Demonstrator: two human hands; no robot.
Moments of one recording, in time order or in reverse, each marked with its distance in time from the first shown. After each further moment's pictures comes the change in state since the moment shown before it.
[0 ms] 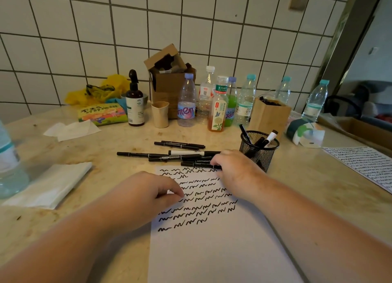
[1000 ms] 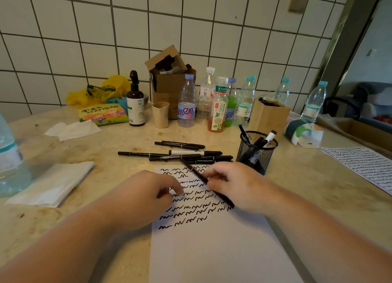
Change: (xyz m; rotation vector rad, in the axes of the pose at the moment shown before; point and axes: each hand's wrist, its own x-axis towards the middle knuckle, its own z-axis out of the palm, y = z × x) left_hand -0.001 0.003 -0.001 -0.020 -0.008 -0.038; right_hand -0.041 -0.014 -0.013 0.571 -0.122 0.011
